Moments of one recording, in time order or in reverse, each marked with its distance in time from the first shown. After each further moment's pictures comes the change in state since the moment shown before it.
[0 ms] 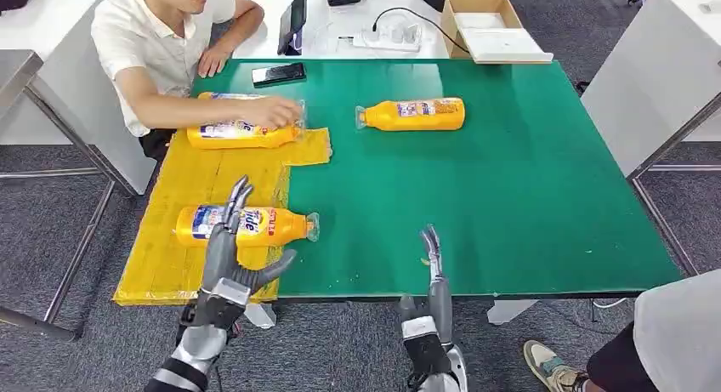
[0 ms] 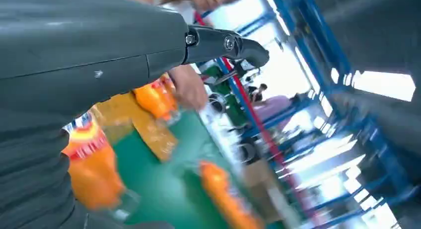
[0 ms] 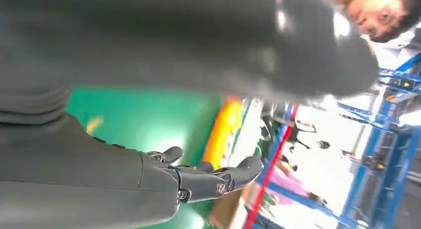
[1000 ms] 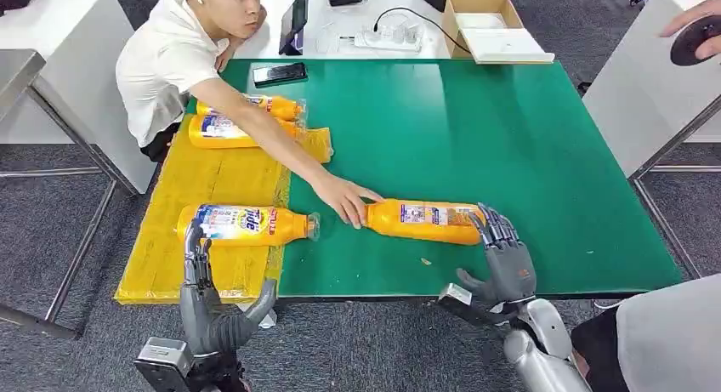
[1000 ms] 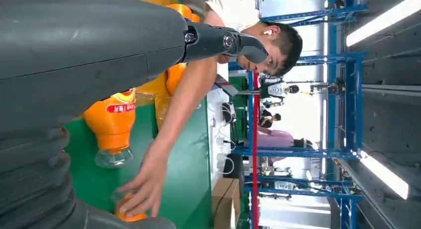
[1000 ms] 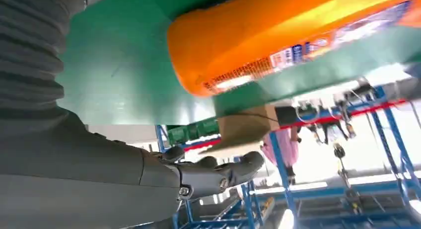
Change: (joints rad) left arm 0.280 -0.070 -0.058 -0.282 0.229 0.090 0.002; right arm -0.254 -0.282 -0.250 0.340 0.681 -0.054 0.195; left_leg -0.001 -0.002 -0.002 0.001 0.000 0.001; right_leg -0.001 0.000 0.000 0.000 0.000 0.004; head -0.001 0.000
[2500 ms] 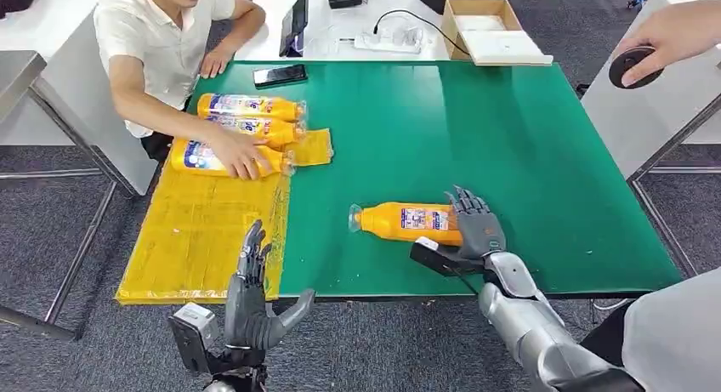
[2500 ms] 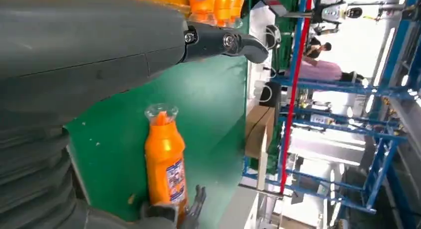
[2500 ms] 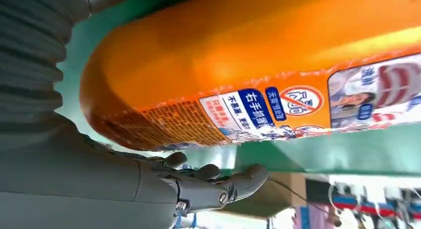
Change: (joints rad) left arm -0.043 0.026 -0.105 0.036 0.129 -0.180 0.211; right arm -0.350 0.062 0.181 0.448 0.172 0.231 0.378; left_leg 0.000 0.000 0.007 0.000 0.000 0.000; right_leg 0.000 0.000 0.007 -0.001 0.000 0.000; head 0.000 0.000
